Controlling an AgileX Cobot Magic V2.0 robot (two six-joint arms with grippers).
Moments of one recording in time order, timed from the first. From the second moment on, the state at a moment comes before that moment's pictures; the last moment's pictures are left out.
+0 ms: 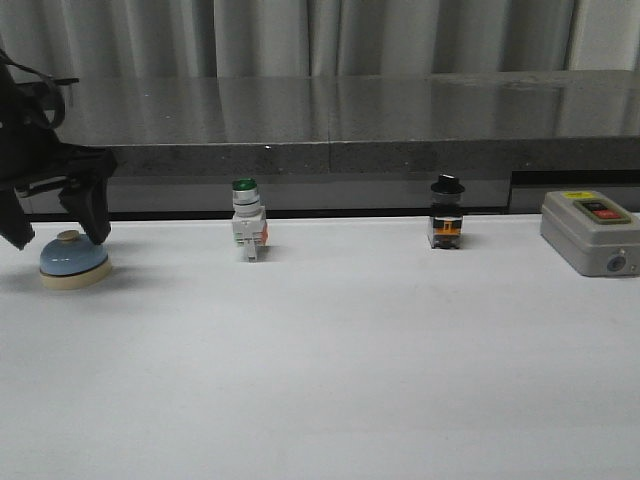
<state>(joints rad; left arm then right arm) -0.08 2.02 -1.46 -0.15 0.76 0.05 0.00 -0.01 0.03 -0.03 0.03 0.05</state>
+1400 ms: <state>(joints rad) -0.34 1.84 -1.51 -0.15 0.79 0.05 0.00 -0.01 0.03 -0.03 0.03 0.05</state>
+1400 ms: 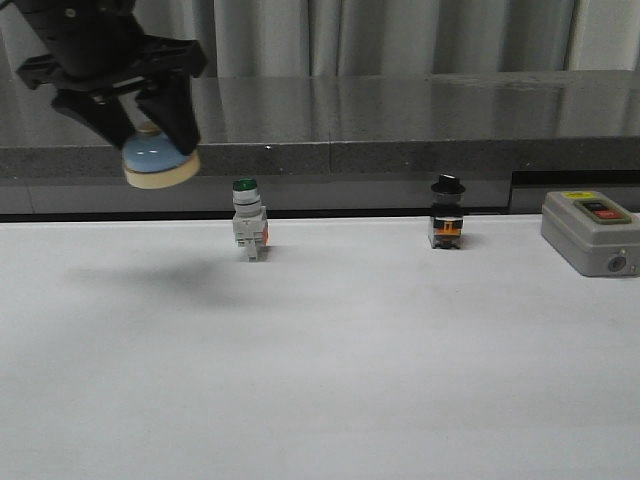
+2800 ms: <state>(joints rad) -0.73 2.04 -1.51 -0.18 0.72 0.05 0.00 -0.01 0.03 -0.03 0.03 0.05</state>
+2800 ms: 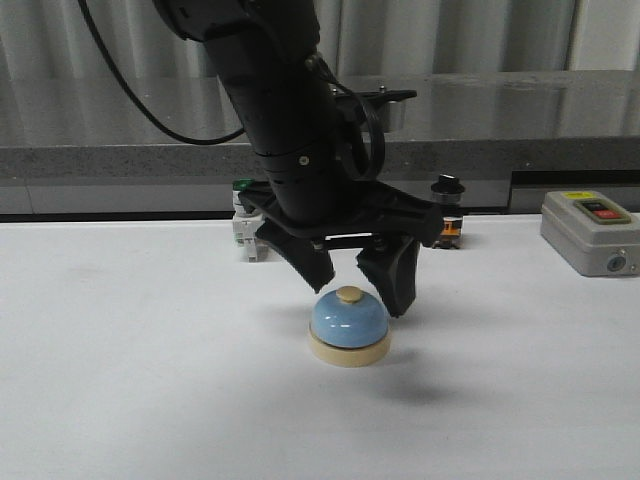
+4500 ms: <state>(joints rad) -0.01 0.94 -0.86 -0.16 0.64 0.00 0.00 -0.01 0.03 -0.03 0.03 0.05</state>
